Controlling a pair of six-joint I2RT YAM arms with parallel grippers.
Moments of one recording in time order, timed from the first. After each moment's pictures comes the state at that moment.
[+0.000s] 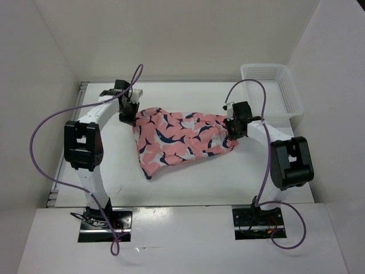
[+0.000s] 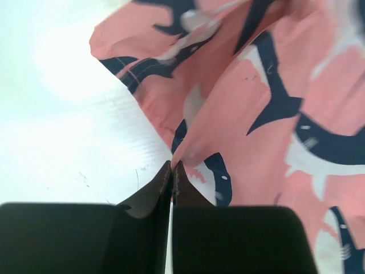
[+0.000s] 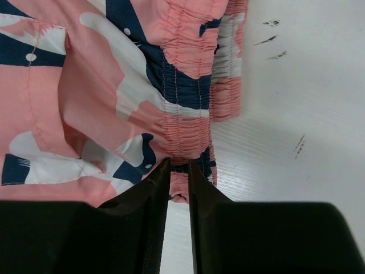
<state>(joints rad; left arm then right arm) -0.09 1.96 1.55 -0.77 0.15 0.07 0.19 1.63 1.00 -0.36 -0.02 -0.14</state>
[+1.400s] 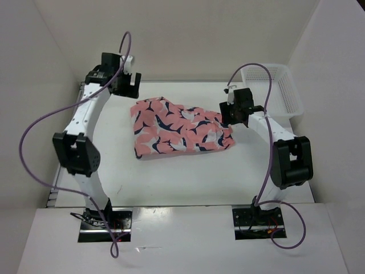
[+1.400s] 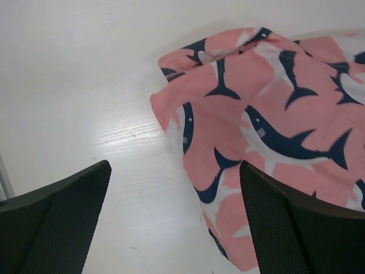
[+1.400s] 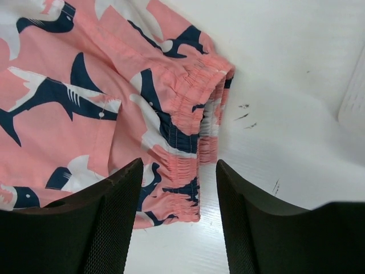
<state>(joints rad) -0.11 1.96 2.02 -0.87 0.03 0.07 0.19 1.65 1.19 -0.35 -0.05 -0.06</state>
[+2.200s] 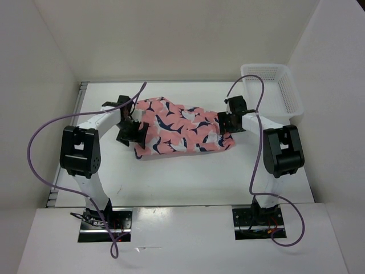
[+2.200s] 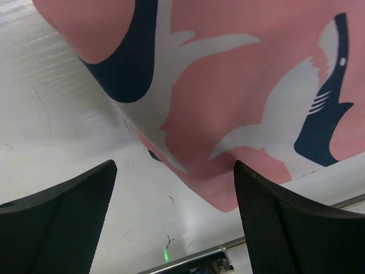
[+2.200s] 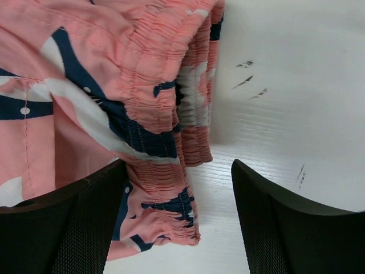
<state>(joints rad) -0.13 1.84 1.33 -0.89 0.23 0.07 0.19 1.80 1.15 -0.35 0.05 0.04</state>
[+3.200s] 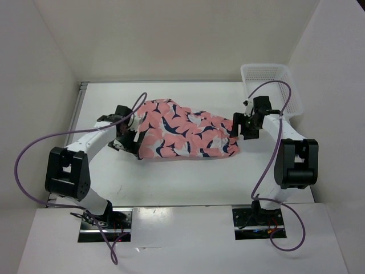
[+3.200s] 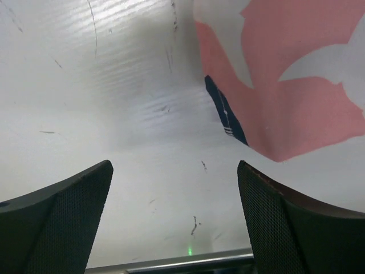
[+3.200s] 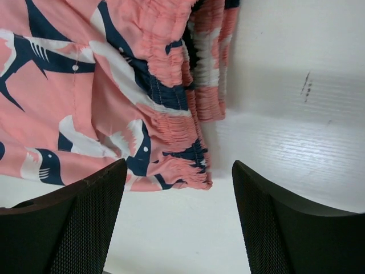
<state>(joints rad) -0.17 1.56 1.07 -0.81 0.02 0.07 -0.03 1.64 1.12 -0.60 -0.29 0.06</state>
